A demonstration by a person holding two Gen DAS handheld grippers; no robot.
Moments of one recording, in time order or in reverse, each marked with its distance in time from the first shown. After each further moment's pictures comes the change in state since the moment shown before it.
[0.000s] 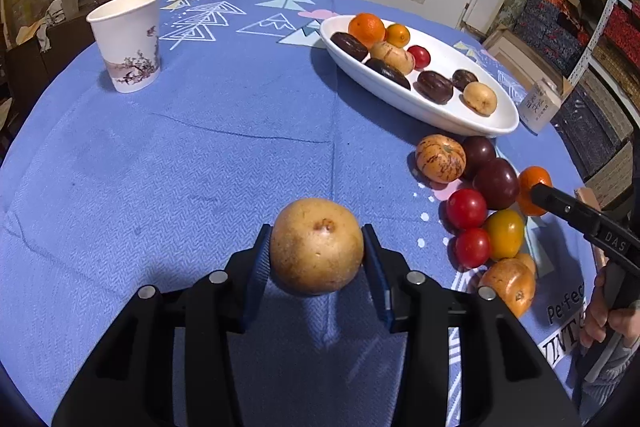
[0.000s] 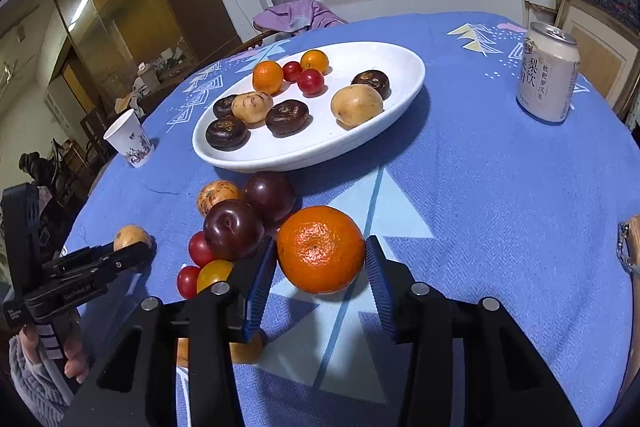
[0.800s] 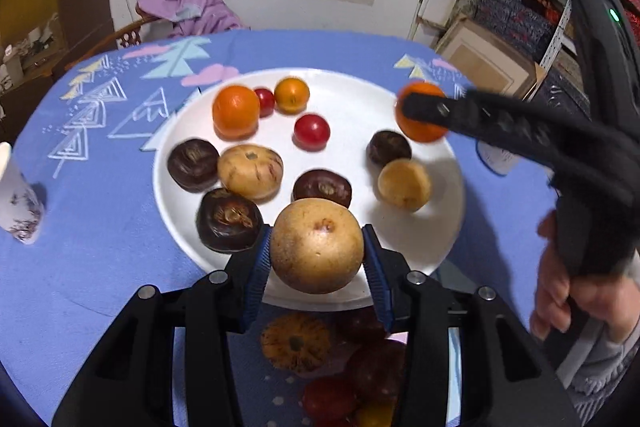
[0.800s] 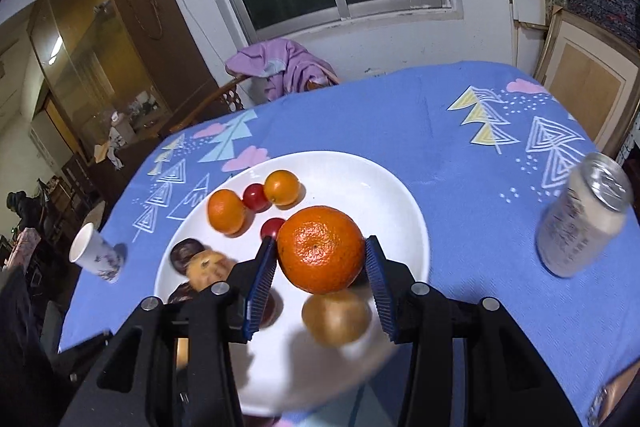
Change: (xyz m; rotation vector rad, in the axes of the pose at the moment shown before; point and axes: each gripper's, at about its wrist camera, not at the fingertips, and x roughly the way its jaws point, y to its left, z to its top) left arm 0.068 -0.113 0.110 0.148 0.007 -0.078; right arm 0.063 -0.019 0.149 0.063 -0.075 -0.056
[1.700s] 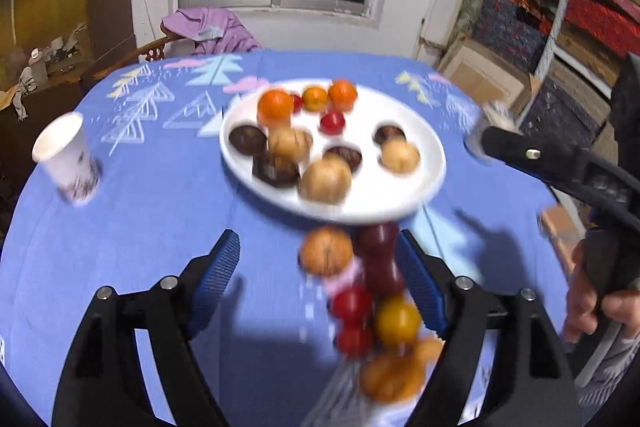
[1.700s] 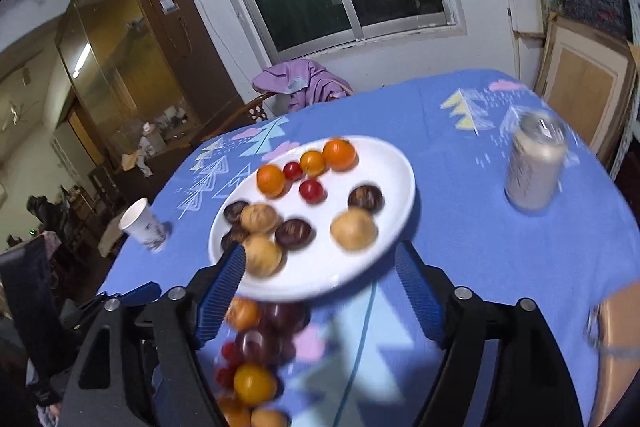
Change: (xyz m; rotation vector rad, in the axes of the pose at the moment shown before) left arm -0.085 0.010 -0.070 0.013 -0.102 0.041; right arm -0.110 -0.004 -0.081 0.017 -0.095 0.097
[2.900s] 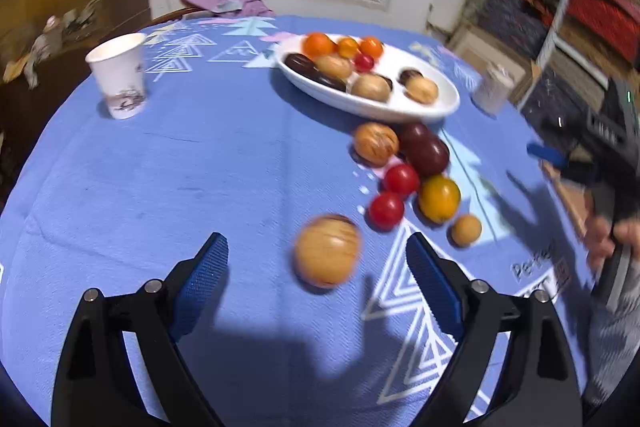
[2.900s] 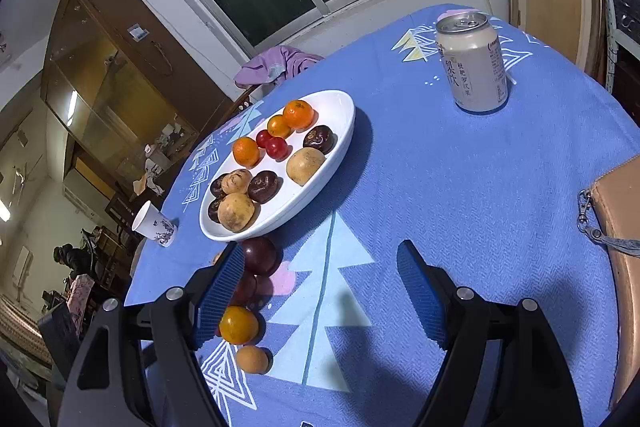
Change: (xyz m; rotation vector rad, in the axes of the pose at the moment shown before) left arm -0.037 0.048 -0.077 -0.019 0.053 0.006; right arm -0.011 -0.059 -0.042 0.214 0.065 0.051
